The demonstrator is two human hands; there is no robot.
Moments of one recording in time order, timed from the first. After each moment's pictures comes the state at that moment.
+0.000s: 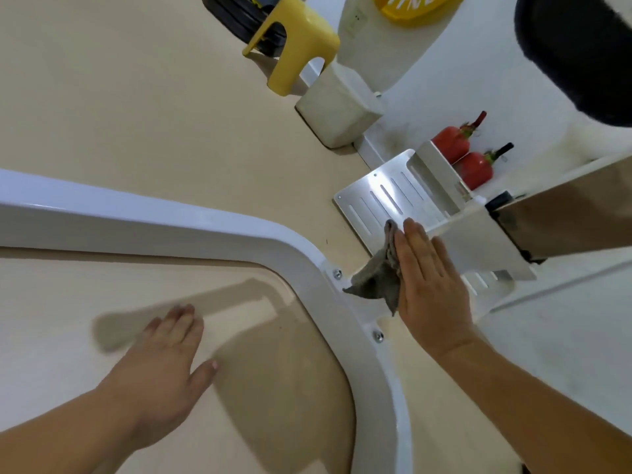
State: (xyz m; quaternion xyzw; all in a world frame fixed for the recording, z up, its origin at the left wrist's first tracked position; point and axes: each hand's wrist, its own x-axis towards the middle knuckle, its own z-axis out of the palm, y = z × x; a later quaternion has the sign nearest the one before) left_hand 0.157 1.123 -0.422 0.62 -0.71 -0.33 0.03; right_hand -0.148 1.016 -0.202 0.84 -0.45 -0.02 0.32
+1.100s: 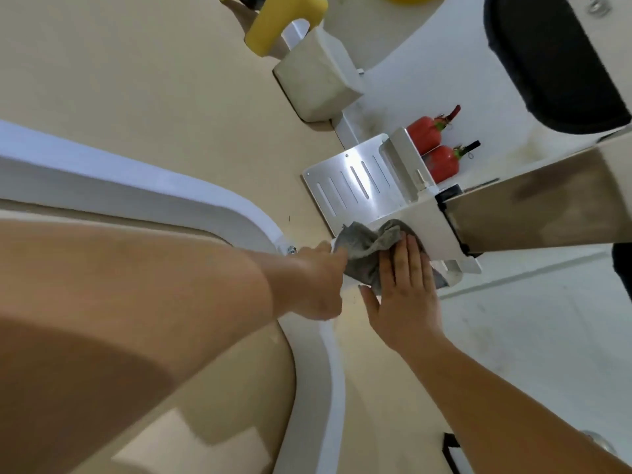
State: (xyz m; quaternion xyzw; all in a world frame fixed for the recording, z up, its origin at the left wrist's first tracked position) left_hand 0.006 1.028 -0.221 0.47 -0.75 -0.42 0.16; right_hand -0.224 1.022 -0.190 0.73 -0.54 -0.20 0.36
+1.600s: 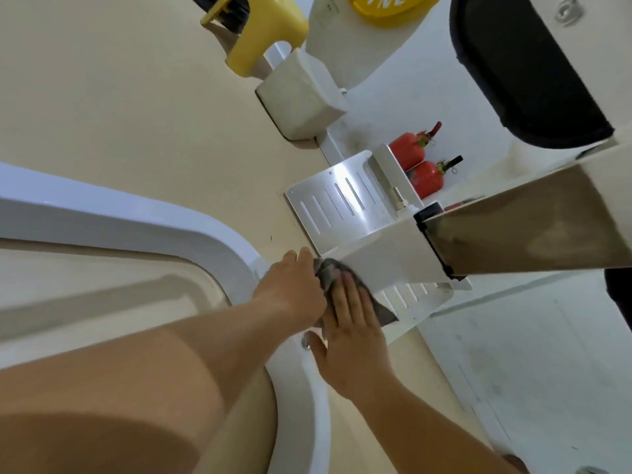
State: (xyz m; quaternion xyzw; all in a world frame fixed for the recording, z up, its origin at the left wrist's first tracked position) left_hand -0.040 0.992 -0.251 0.56 -0.59 -0.50 0.31; right_hand -0.218 1.030 -0.244 0.79 -0.51 -0.21 0.28
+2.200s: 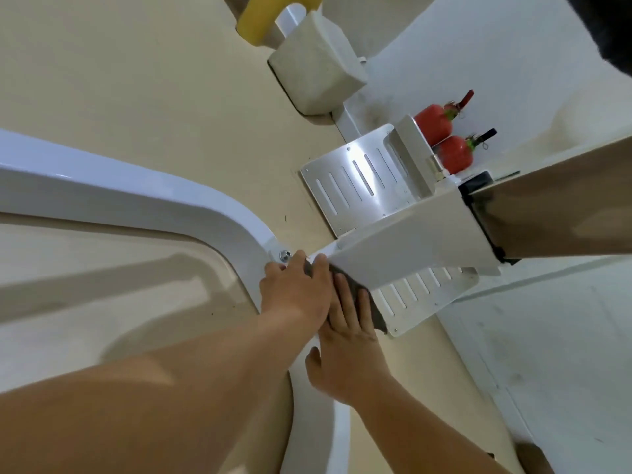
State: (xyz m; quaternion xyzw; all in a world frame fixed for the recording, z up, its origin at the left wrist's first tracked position) left_hand -0.072 0.998 -0.292 0.58 -0.36 -0.63 0.37; right_hand -0.222 1.038 -0.294 0.81 -0.48 -0.24 0.22
